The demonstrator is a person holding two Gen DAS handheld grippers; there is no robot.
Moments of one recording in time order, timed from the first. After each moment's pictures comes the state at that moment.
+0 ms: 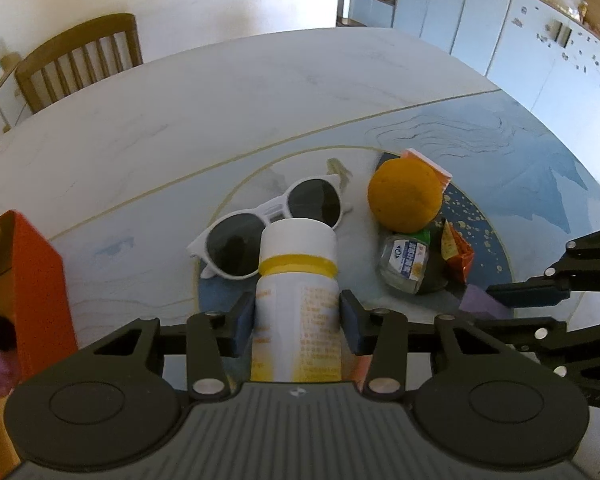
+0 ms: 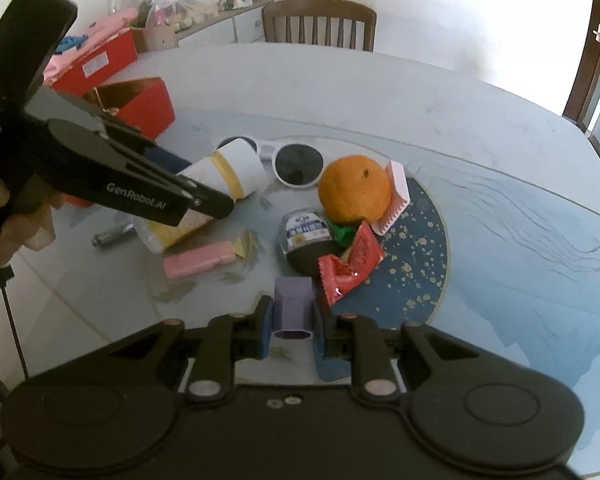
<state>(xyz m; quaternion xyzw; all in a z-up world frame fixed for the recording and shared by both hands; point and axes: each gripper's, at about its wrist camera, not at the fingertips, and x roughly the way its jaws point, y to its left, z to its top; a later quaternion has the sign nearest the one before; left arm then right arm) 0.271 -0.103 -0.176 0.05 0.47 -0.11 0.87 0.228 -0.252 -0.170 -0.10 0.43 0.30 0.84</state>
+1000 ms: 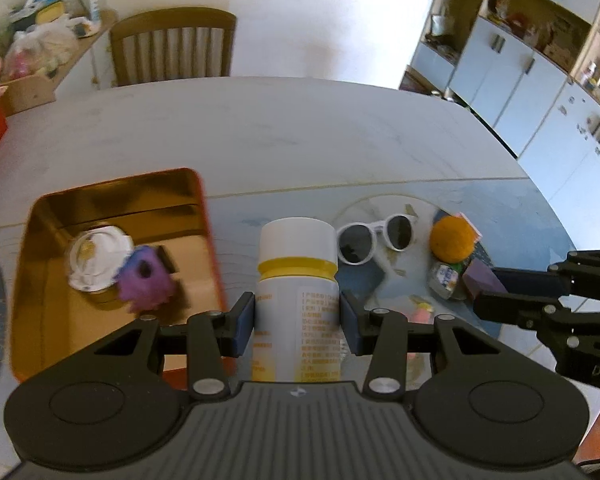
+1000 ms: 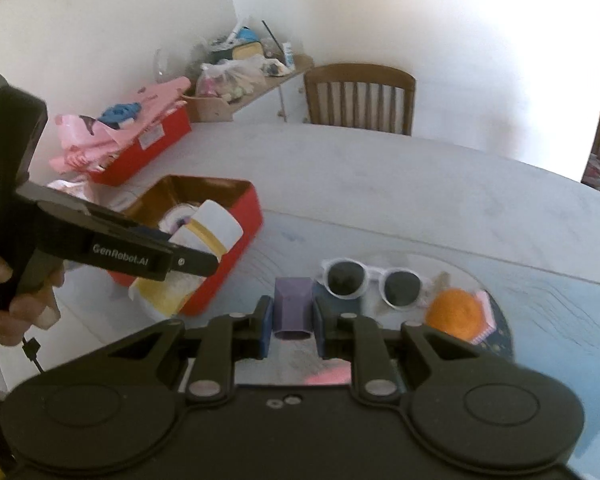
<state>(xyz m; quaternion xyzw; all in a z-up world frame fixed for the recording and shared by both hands) 0.205 0.012 -0.097 -0.06 0.45 -0.03 0.89 0.211 -0.173 -0.089 -0.05 0.37 0.35 0.86</state>
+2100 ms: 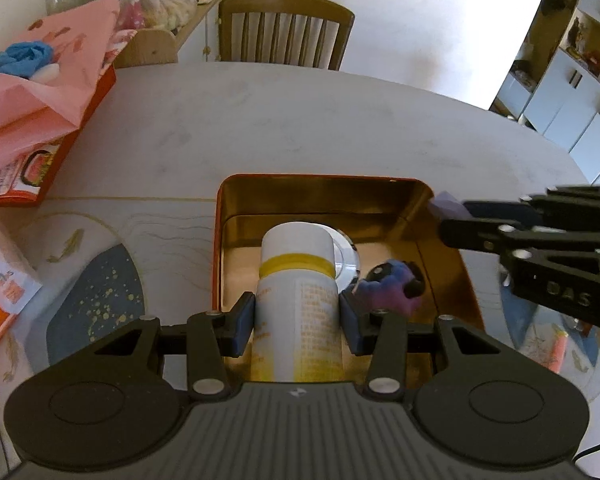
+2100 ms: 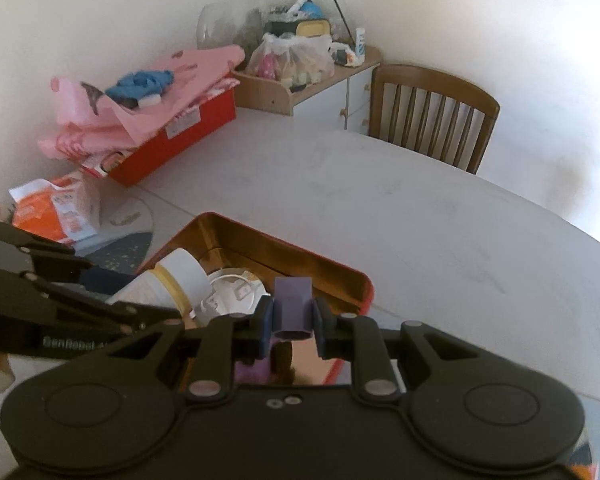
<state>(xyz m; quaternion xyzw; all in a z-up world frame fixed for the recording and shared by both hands) 0.212 0.168 -0.122 -0.09 0.46 0.06 0.88 0.276 0.028 -0.110 -0.14 0.37 0.38 0.84</state>
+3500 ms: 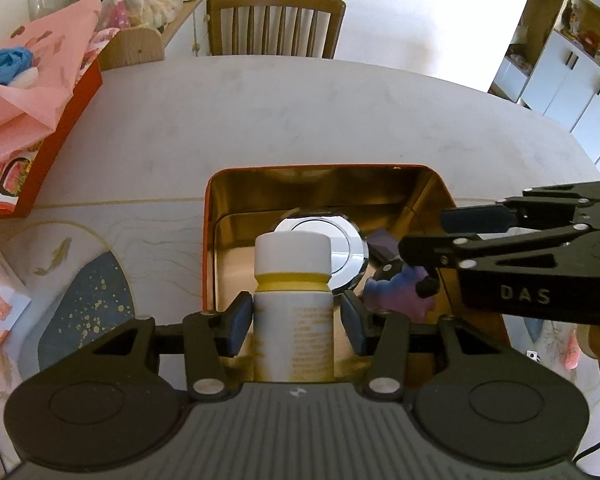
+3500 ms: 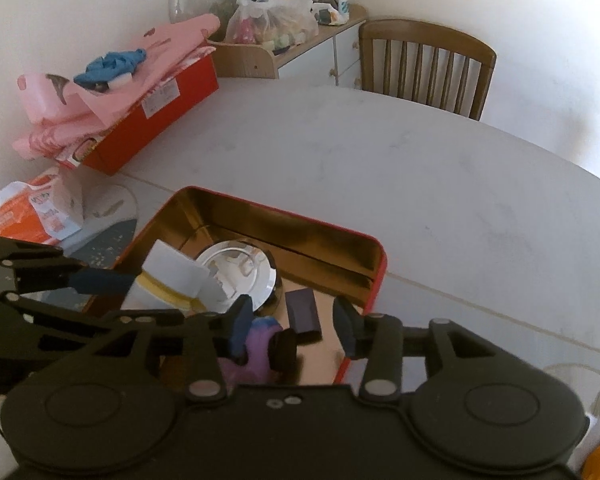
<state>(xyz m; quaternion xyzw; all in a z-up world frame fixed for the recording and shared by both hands) 0.221 0.162 -0.134 -0.07 0.47 0.05 0.88 0.292 0.028 -0.137 -0.10 0.43 0.36 0.82</state>
